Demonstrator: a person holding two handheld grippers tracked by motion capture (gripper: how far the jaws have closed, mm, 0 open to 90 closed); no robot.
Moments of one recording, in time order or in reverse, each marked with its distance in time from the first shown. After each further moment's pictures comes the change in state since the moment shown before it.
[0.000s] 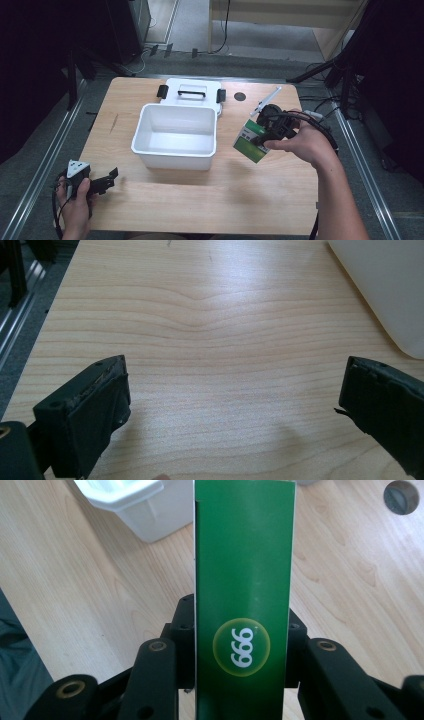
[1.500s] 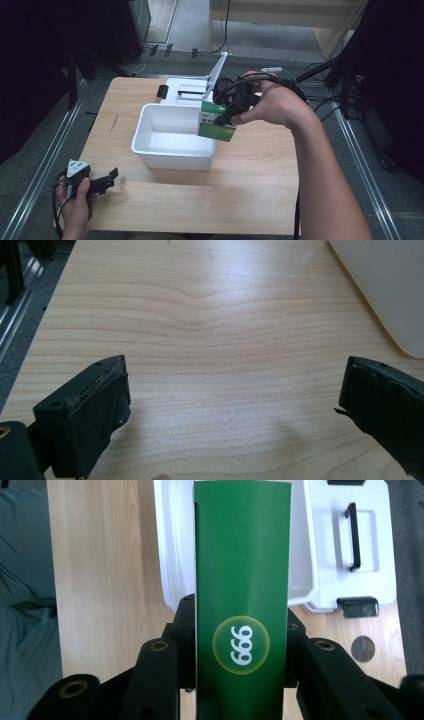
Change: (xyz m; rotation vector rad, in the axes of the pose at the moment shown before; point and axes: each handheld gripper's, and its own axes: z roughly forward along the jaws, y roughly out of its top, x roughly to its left) left arm 0.001 0.001 0.000 0.013 -0.007 -0.004; right arm 0.047 0.118 -0.045 -0.021 0.071 -0.464
